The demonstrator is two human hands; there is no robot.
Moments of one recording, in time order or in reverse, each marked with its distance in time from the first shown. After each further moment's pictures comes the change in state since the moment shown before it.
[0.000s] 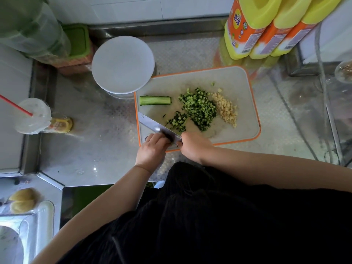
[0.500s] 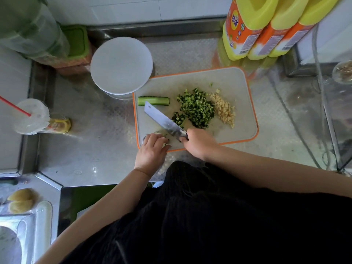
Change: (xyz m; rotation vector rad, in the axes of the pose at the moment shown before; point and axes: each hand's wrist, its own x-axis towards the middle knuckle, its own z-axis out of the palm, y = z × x) left_hand -0.006 0.007 0.004 0.041 0.032 -0.047; right_hand -0.004 0.015 -0.014 0.064 0.045 0.006
